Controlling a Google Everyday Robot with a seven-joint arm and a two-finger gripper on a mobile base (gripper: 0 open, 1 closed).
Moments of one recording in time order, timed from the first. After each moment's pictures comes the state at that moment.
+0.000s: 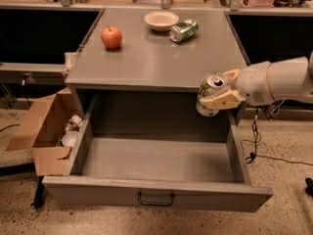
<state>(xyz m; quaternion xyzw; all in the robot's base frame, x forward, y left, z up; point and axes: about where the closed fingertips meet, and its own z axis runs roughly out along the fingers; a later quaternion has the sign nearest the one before) 0.559 -0.167 0.859 -0.47 0.74 0.18 0.44</state>
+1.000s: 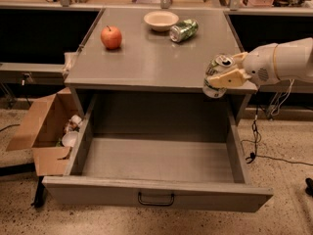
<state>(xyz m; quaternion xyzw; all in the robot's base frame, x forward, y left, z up) 0.613 -0.197 0.885 -0.42 0.76 0.19 0.46</state>
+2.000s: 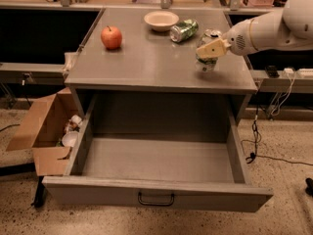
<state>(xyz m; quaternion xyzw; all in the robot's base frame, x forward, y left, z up) 0.705 -0.188 0.909 -0.32 0.82 0.17 0.45</state>
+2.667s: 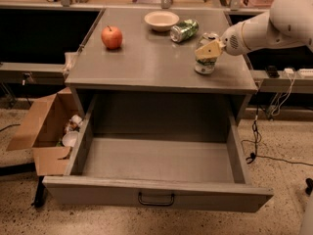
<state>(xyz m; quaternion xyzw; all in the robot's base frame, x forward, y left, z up) 0.733 -0.194 0.882 -0.29 0.85 0.16 0.41</state>
